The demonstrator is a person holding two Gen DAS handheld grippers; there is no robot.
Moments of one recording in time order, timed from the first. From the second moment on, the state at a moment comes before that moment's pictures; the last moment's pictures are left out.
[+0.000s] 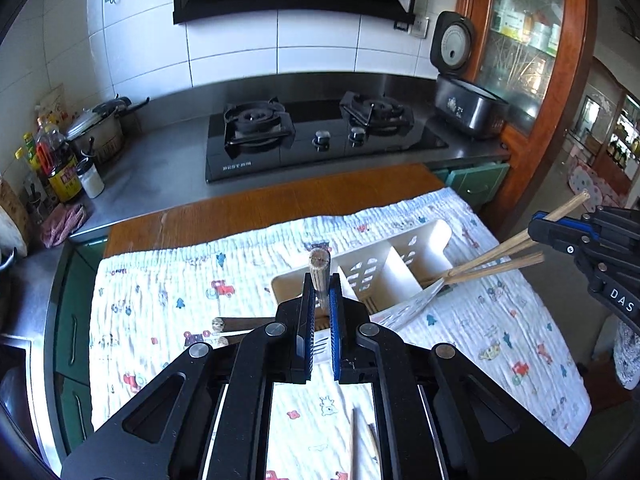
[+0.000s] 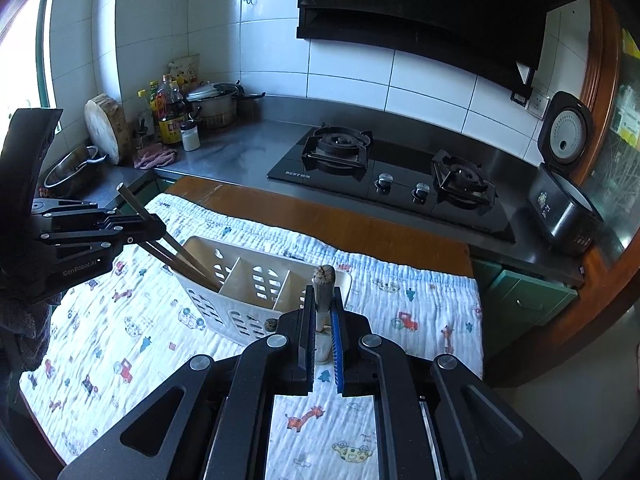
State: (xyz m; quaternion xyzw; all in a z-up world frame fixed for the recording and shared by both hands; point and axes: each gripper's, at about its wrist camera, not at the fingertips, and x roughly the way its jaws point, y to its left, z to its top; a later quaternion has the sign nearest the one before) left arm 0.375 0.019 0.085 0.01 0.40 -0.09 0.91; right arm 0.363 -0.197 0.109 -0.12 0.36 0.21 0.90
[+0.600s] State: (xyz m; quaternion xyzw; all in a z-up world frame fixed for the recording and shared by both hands) left arm 0.358 0.019 0.097 0.00 0.36 -0.09 0.93; right arm 0.352 -0.208 0.124 -0.10 0.33 0.20 0.92
